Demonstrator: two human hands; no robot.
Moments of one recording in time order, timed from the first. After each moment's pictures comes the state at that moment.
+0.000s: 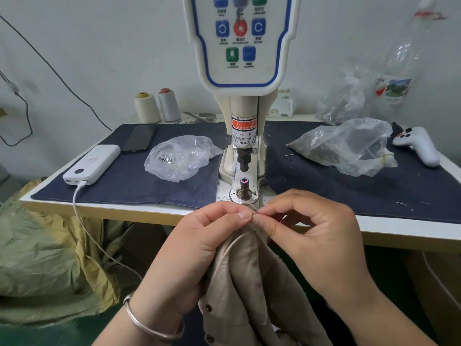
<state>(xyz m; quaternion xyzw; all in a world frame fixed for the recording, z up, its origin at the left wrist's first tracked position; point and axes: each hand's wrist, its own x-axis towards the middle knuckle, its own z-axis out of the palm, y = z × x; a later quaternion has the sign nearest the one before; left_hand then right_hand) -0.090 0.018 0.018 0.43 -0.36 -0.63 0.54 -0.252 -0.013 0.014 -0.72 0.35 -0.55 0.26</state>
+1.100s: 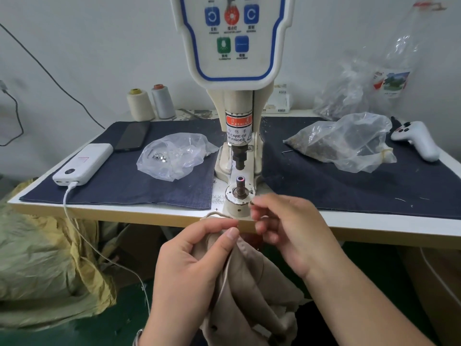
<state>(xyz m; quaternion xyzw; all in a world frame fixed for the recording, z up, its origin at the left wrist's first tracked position) -0.099 0.031 -0.016 0.51 -0.46 -0.35 0.63 -0.230 -0.048 -0.001 -0.37 0.44 -0.45 0.68</state>
